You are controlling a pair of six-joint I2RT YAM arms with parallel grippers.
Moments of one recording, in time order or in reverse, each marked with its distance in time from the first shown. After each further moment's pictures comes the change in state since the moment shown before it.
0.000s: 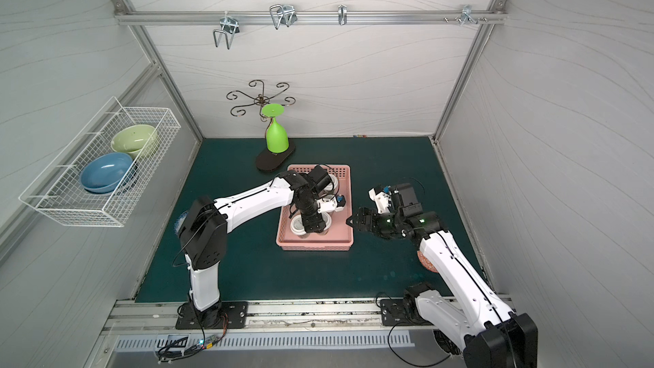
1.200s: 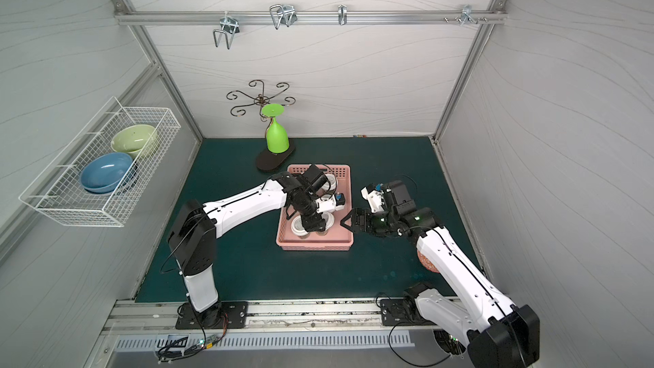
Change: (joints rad) left arm 0.001 -0.078 -0.066 0.066 0.079 -0.017; right arm 0.081 0.024 0.048 -0.011 0.048 -0.002
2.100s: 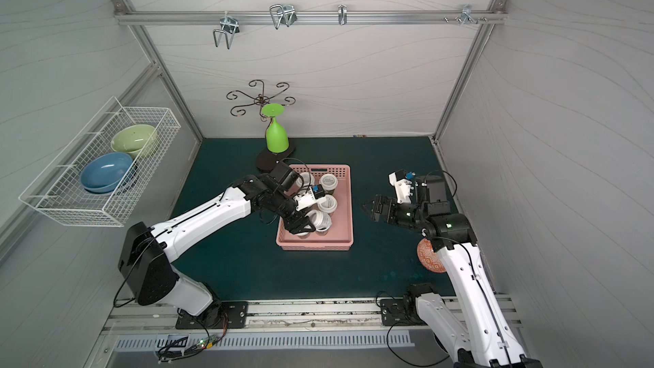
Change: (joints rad) left arm 0.081 -0.286 -0.204 0.071 0.205 -0.101; right arm -0.250 -0.135 0.142 -0.157 -0.046 -0.128
